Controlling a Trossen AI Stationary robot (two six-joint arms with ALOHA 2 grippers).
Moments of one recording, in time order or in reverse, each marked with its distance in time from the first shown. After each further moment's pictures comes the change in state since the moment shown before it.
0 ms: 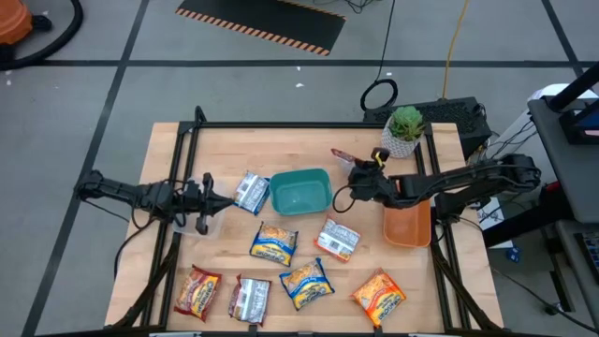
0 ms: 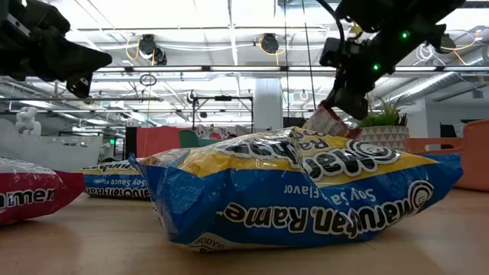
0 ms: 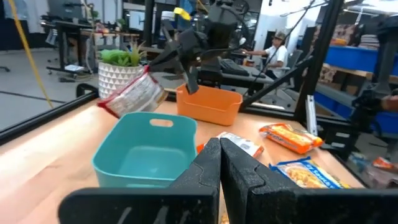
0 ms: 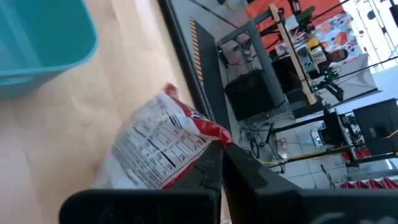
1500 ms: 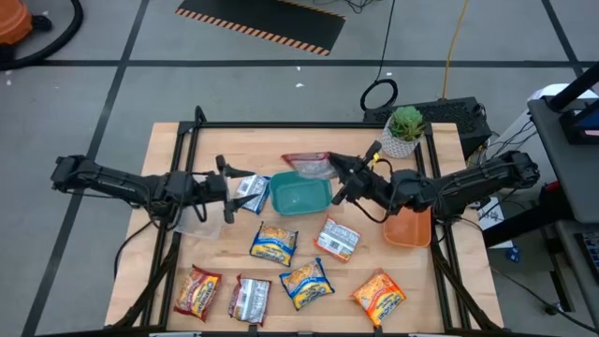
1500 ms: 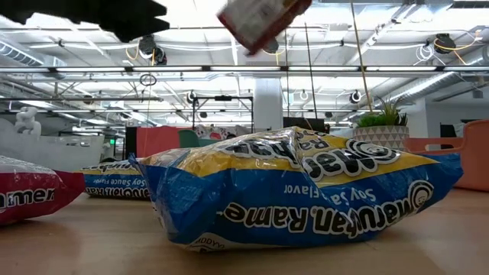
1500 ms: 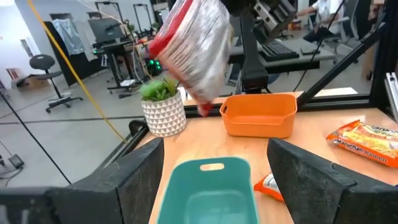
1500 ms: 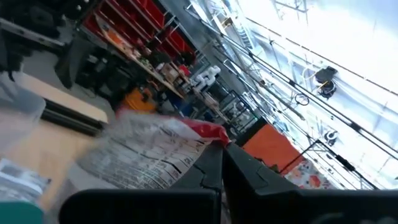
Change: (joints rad) left arm 0.103 0.725 0.451 0.199 -0.070 0.293; right arm 0.191 0.002 0.249 0.749 -0.169 -0.659
